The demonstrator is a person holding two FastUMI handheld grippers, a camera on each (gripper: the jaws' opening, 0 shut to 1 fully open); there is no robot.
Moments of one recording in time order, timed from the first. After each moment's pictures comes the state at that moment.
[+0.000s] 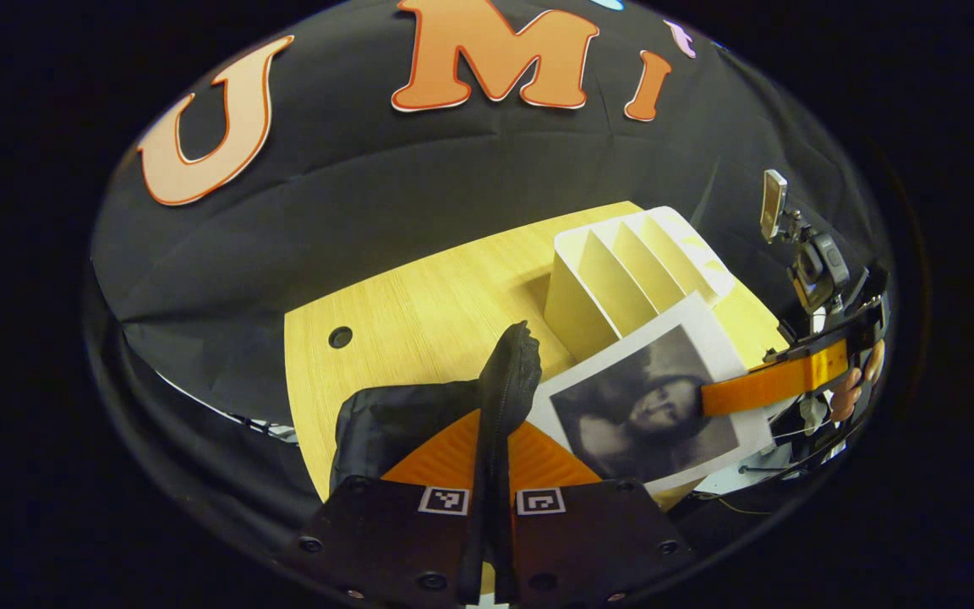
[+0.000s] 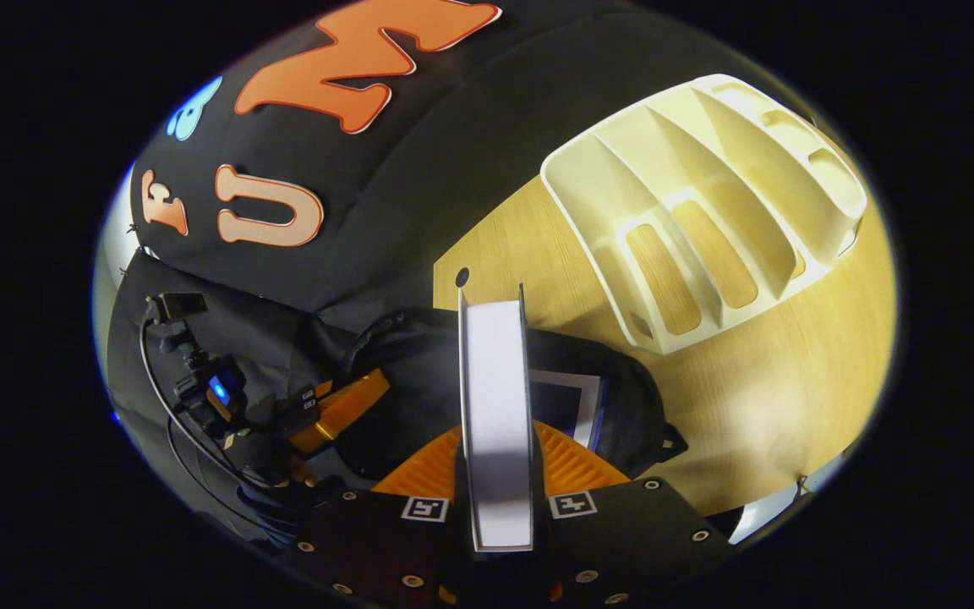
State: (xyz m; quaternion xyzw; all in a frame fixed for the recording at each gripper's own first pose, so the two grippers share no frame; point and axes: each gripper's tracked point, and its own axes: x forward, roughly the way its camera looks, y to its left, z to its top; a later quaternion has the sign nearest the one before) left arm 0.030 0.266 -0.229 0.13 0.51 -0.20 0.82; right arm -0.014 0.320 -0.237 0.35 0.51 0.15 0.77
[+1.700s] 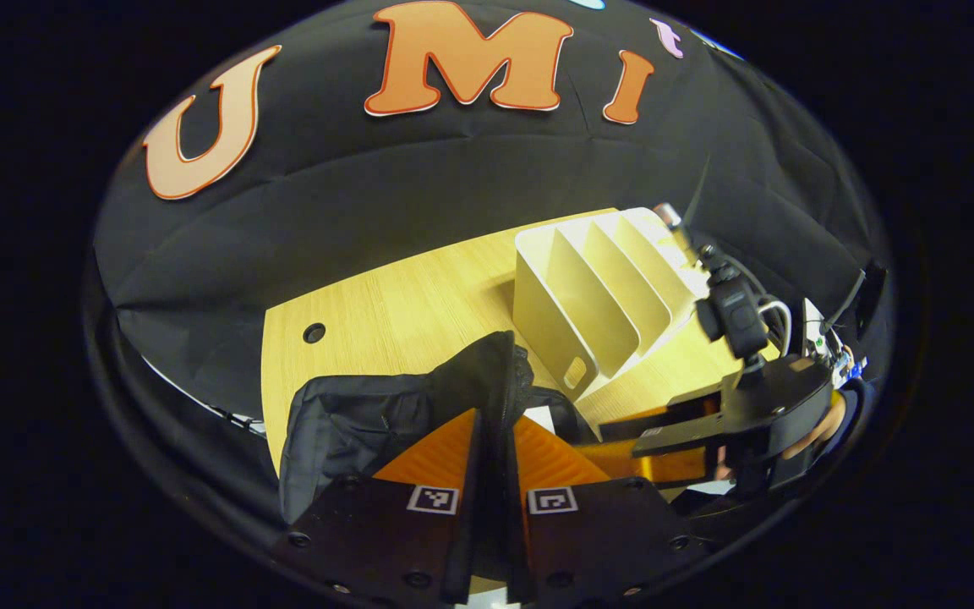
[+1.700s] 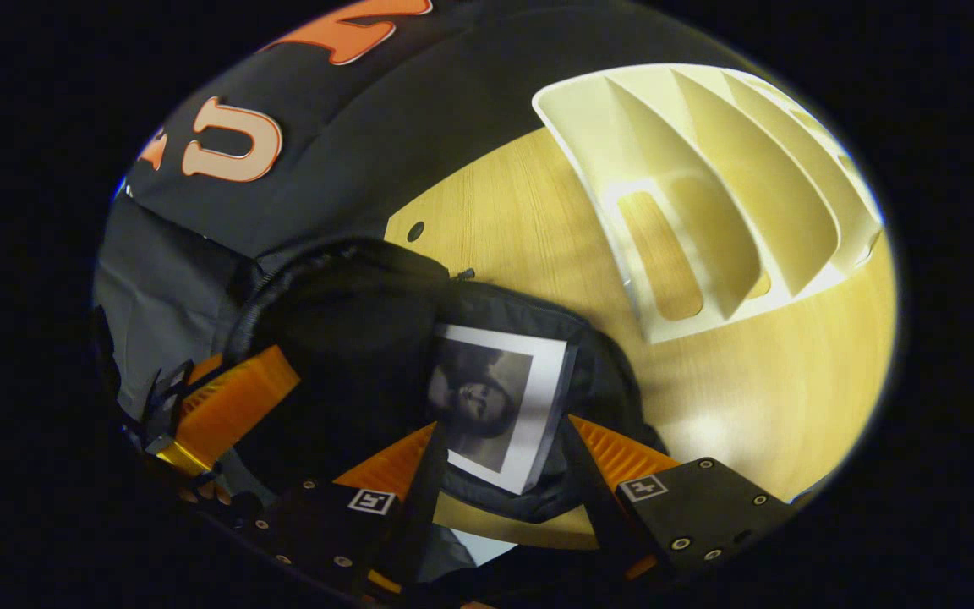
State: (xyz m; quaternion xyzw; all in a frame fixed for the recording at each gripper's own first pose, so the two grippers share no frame) left arm -0.015 0.213 -0.248 0.11 0.50 -0.19 0.84; right arm -0.015 0.317 -0.308 0.22 0.52 0.14 0.81
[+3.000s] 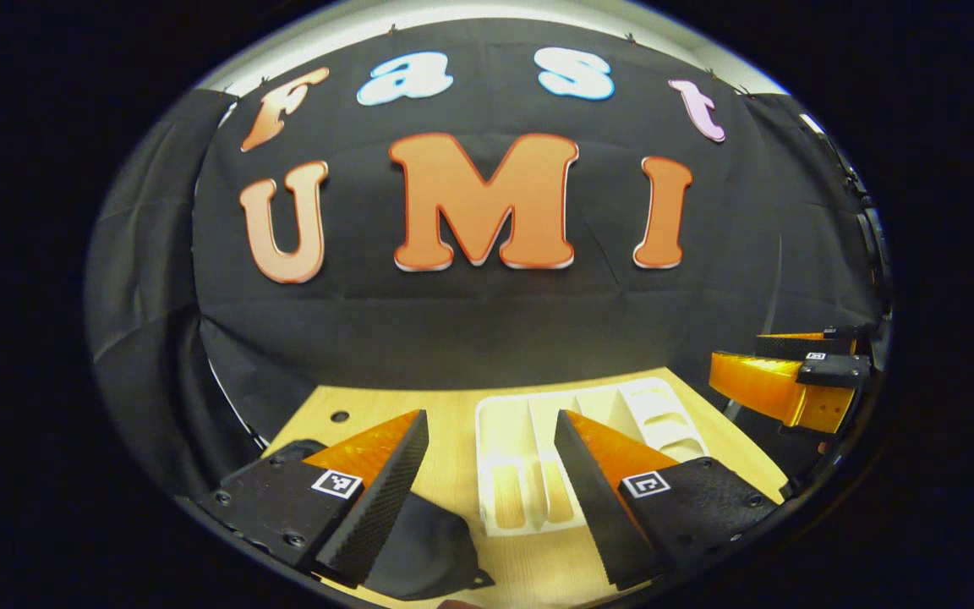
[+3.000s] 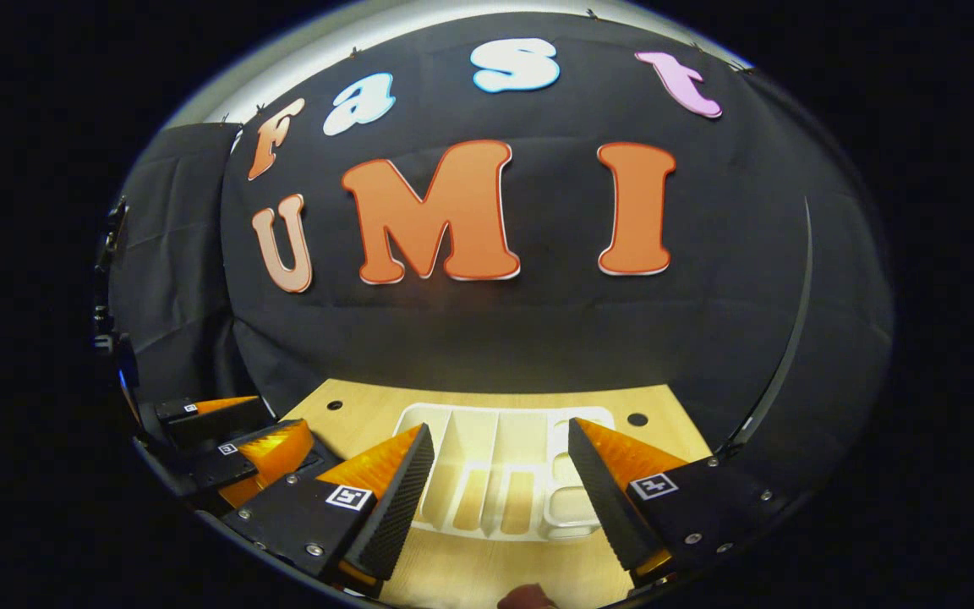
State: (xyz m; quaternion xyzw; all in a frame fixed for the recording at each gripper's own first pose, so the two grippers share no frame) left arm 0.014 0.029 -0.126 0.08 0.22 0.00 0.97; right arm 0.037 0.034 -0.064 0.00 0.14 0.06 0.99
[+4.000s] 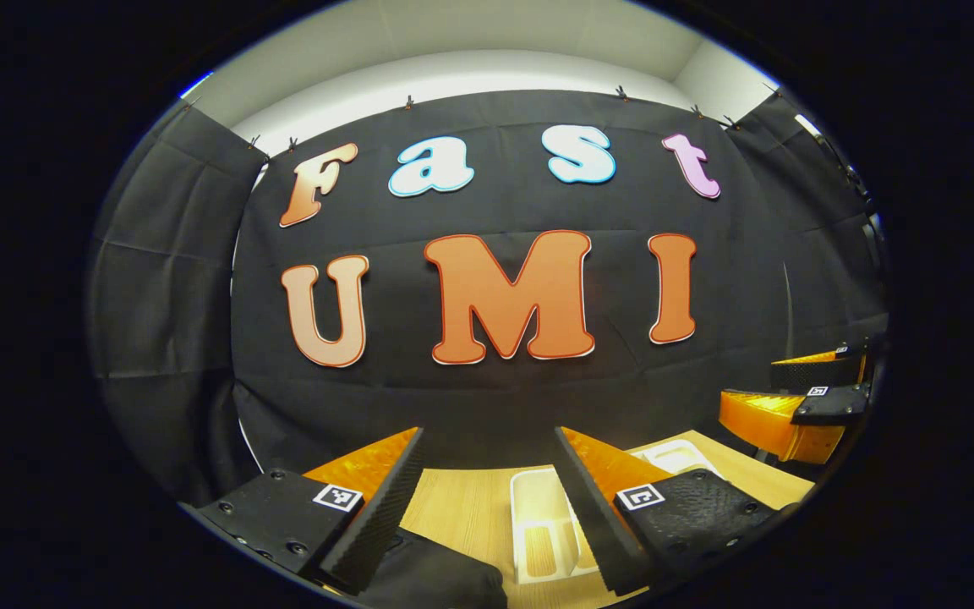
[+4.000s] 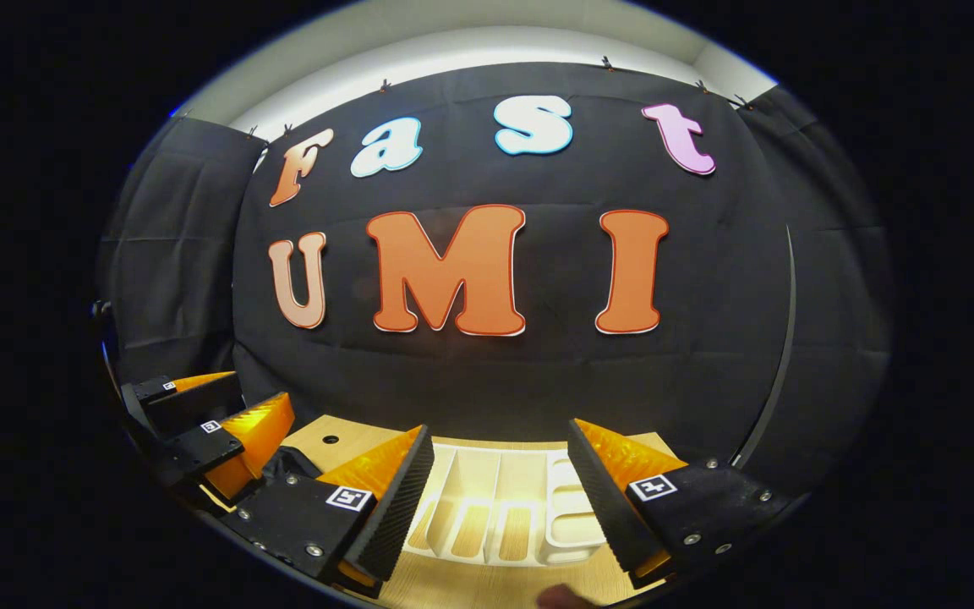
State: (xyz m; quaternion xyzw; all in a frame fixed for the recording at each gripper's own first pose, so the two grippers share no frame) left arm 0.009 0.048 -0.066 0.10 0.08 0.02 0.99; right arm 0.006 0.058 -0.044 -0.01 0.05 0.05 1.00
